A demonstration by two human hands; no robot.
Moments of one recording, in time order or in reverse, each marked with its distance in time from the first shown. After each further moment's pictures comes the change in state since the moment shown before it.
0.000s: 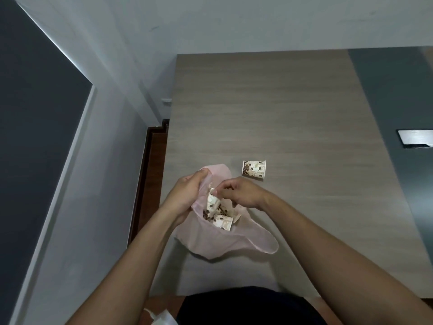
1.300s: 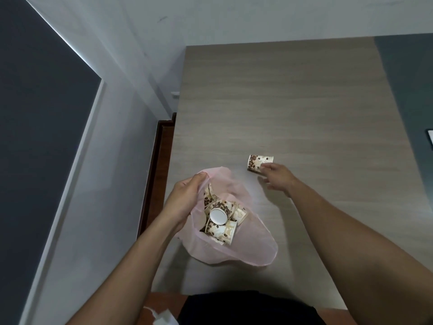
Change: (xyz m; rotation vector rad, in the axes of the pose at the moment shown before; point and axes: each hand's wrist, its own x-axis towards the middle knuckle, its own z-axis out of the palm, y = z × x) left_hand 0.009 -0.009 0.005 0.045 0.107 0.009; right_hand 0.055 0.075 -0.098 0.221 0.433 0.272
